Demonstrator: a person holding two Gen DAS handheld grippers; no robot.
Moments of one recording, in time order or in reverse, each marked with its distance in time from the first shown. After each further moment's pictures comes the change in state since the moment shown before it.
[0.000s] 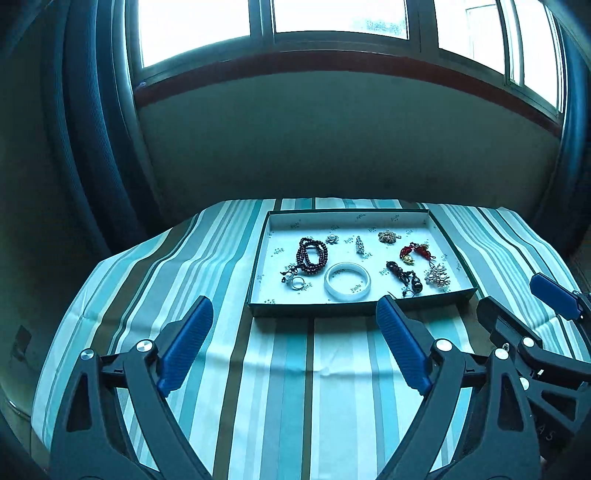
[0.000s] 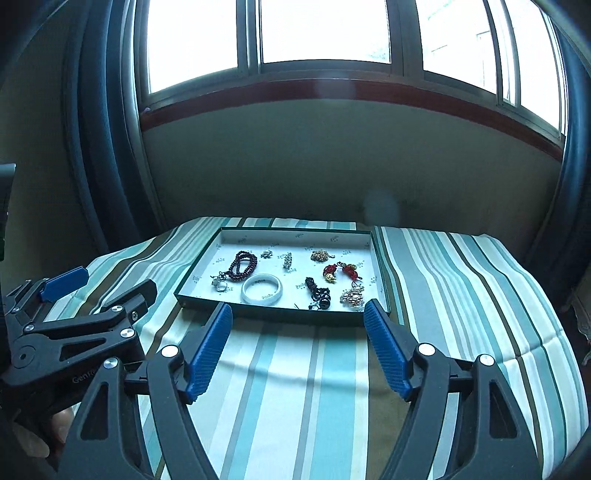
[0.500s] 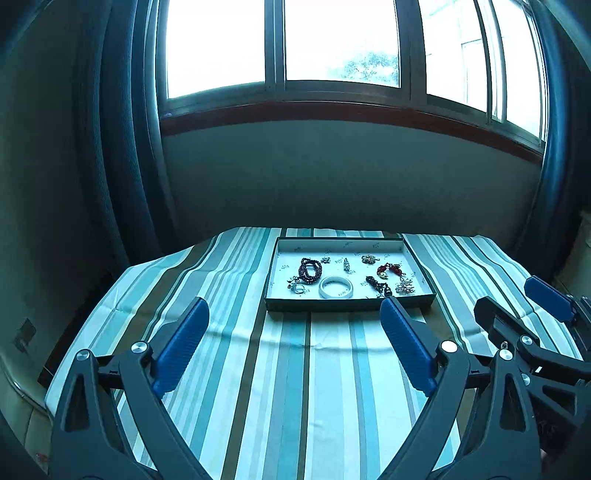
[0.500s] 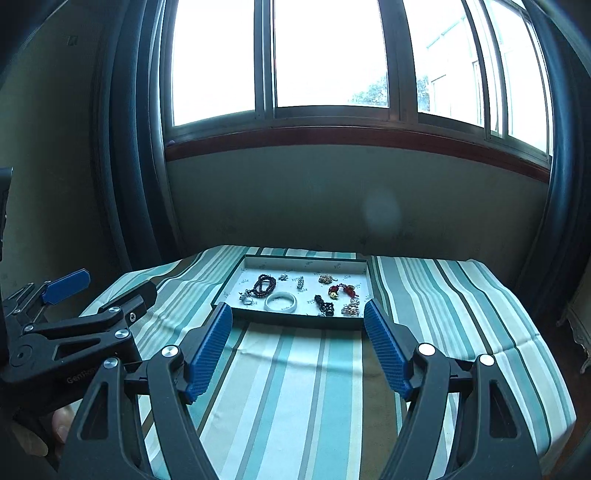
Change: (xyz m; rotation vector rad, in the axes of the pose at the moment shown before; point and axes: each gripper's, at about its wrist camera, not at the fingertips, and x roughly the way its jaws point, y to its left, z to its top) left arm -0.123 0.008 -0.025 -0.037 -0.137 -0.013; right arm -0.103 0.015 -0.013 -0.022 -0.133 0.015
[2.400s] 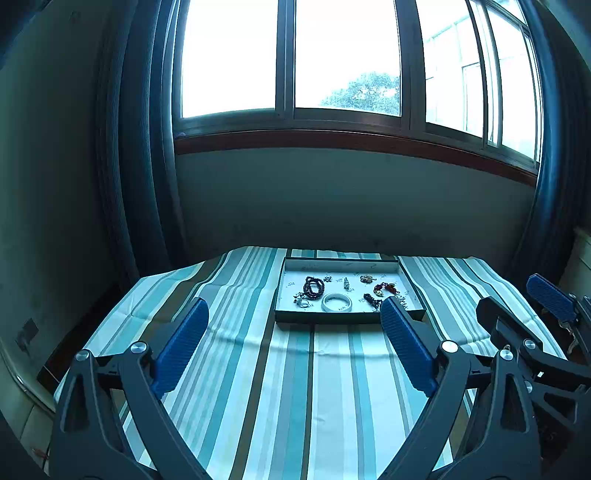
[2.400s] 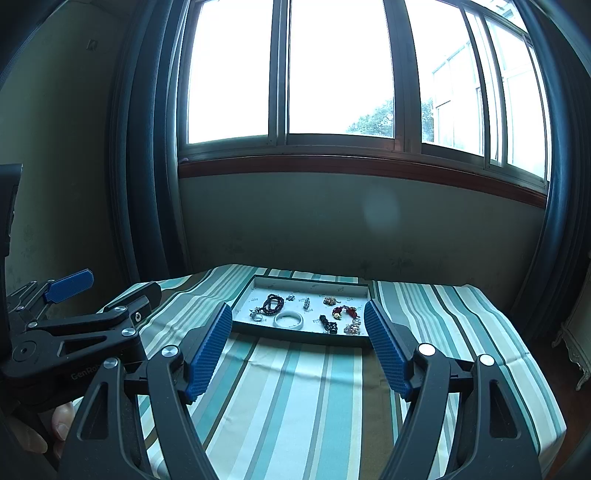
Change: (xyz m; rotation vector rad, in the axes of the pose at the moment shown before) left arm -0.050 0.012 0.001 -0.025 -0.079 0.001; right arm -0.038 0.015 0.004 -0.040 -0.084 0.004
